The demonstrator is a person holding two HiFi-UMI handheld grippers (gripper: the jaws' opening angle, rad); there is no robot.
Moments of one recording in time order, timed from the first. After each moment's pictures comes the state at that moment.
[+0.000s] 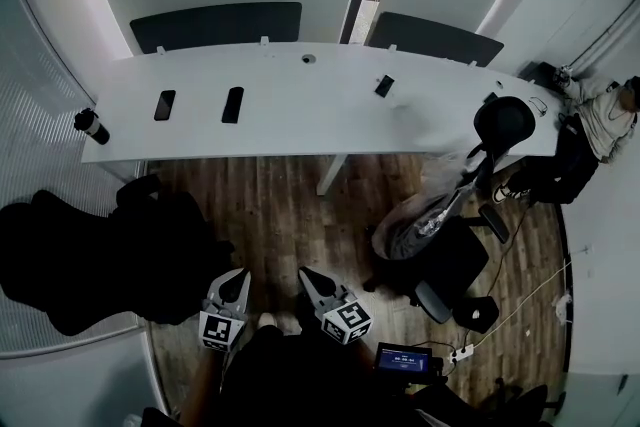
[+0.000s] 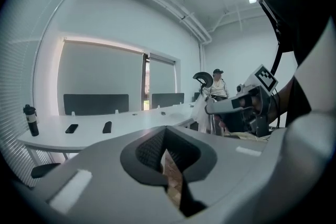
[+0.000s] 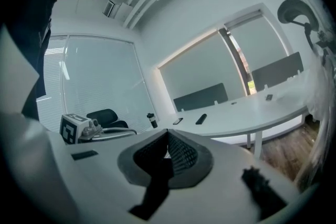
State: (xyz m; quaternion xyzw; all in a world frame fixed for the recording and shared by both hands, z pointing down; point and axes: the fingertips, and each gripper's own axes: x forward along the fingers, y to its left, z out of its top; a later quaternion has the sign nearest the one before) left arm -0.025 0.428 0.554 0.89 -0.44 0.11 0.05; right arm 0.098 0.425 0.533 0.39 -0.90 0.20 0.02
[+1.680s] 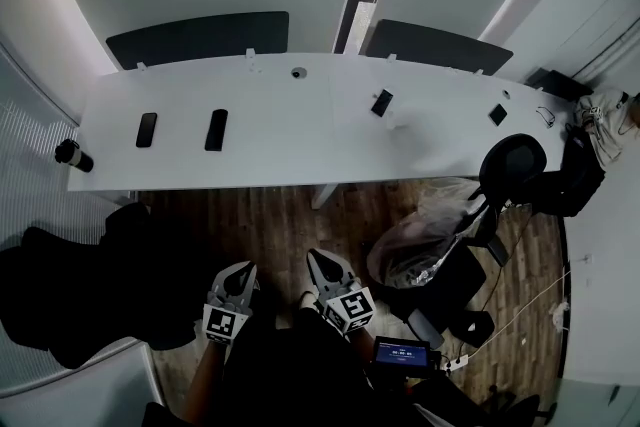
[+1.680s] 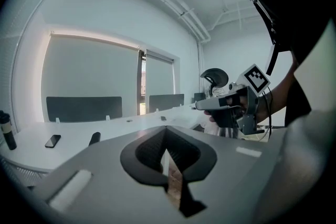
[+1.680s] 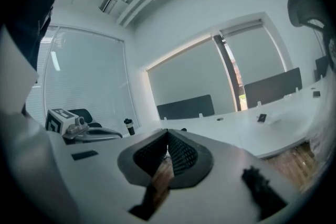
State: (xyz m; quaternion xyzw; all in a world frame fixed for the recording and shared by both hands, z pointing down) left arm 0.037 0.273 0.555 0.90 -0.42 0.11 0.05; right arm 0.164 0.249 0.531 0.44 -0.88 0.16 0.03
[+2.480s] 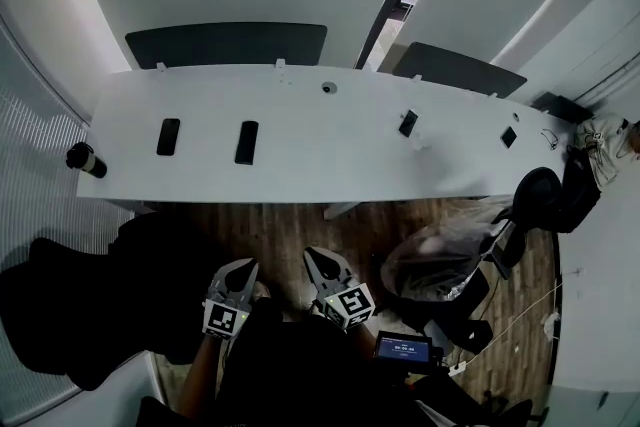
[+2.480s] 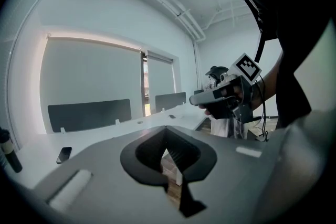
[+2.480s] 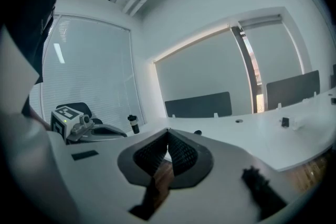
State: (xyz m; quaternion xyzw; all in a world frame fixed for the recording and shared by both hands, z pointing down) left arm -0.081 0.210 0.553 0.91 -0.40 0.12 0.03; right arm 0.029 0.183 0.525 0.42 -0.90 0.14 0.06
